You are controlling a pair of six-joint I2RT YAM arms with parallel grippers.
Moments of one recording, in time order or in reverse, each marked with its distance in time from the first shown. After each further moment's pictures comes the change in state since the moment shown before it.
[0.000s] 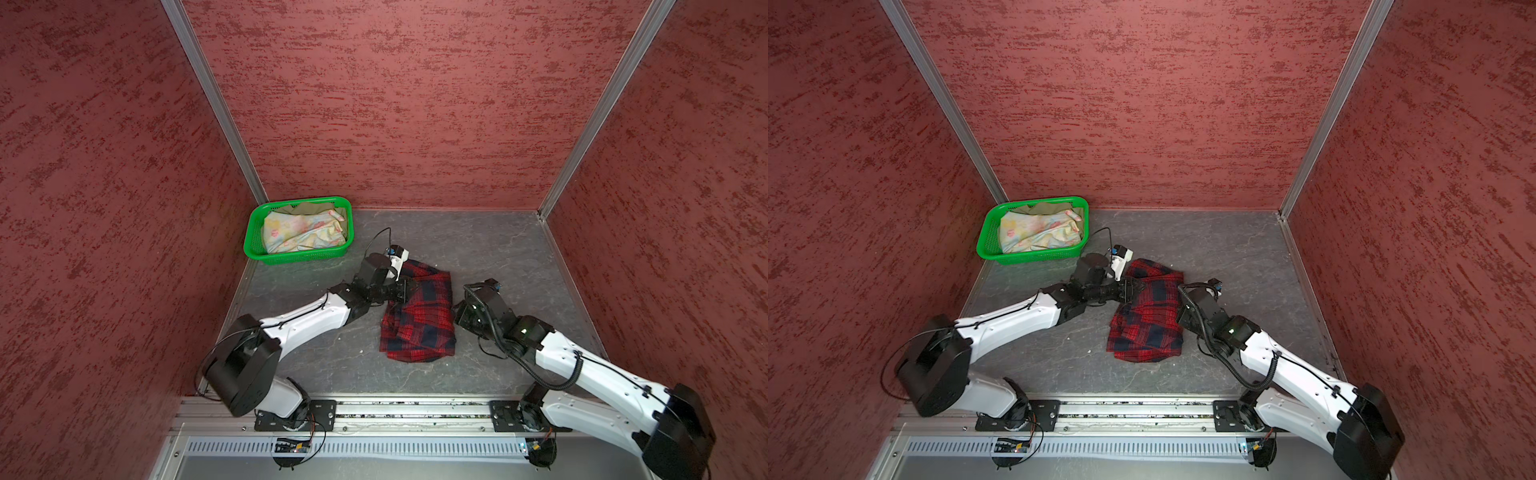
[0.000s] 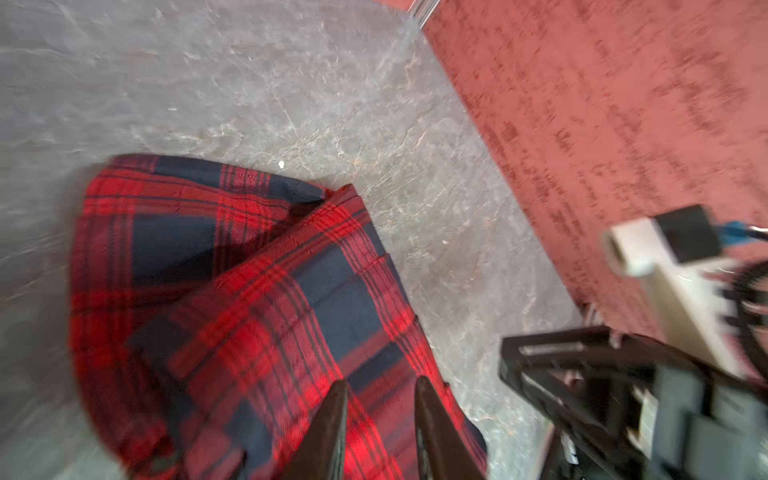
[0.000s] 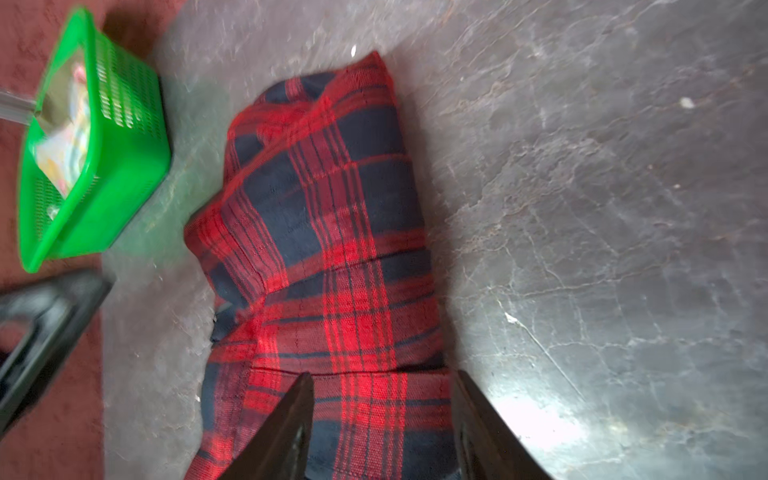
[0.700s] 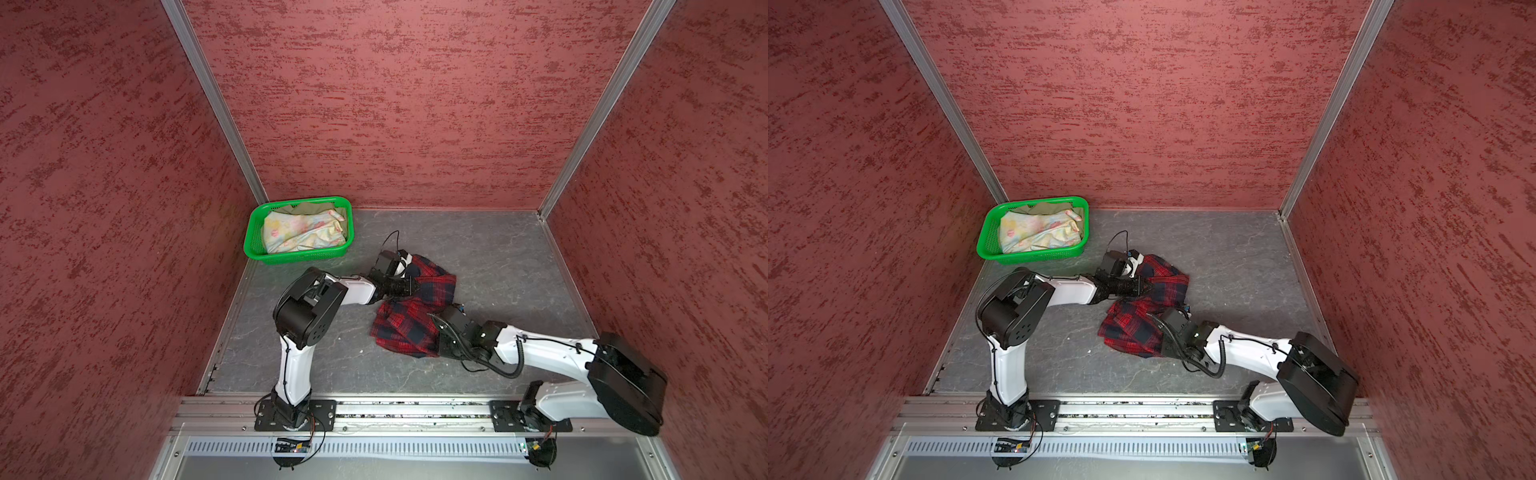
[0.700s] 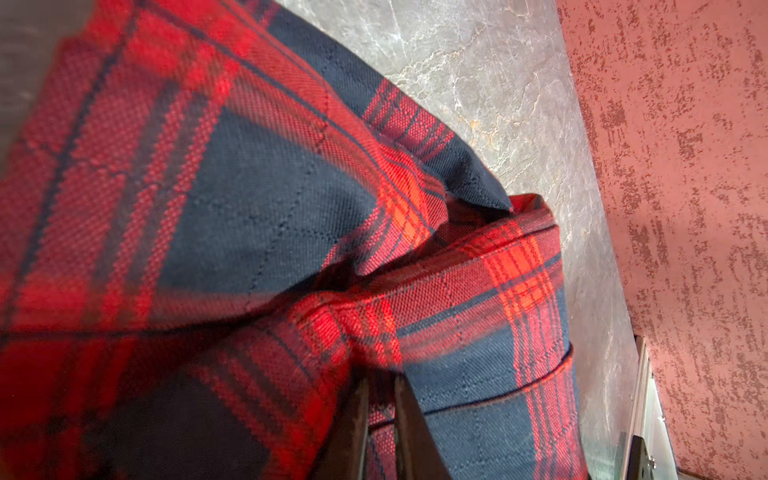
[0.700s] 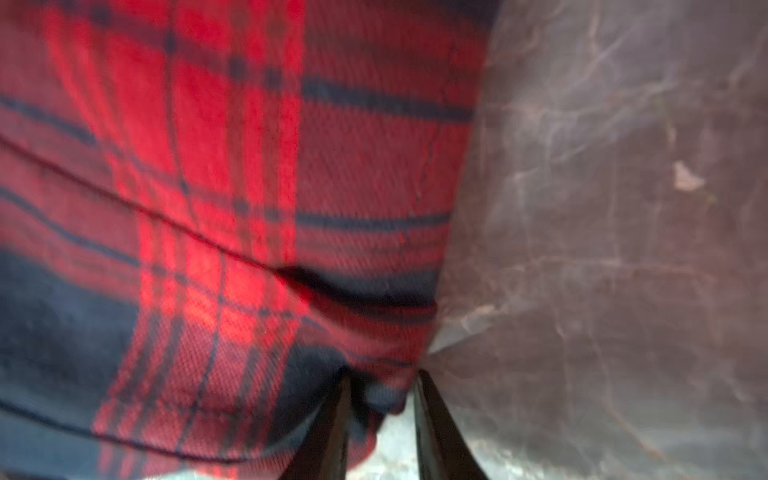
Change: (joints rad) left arm 0.093 0.456 0.150 0.162 0.109 -0.068; right arm 0.175 0.285 -0.058 0.072 -0.143 -0.014
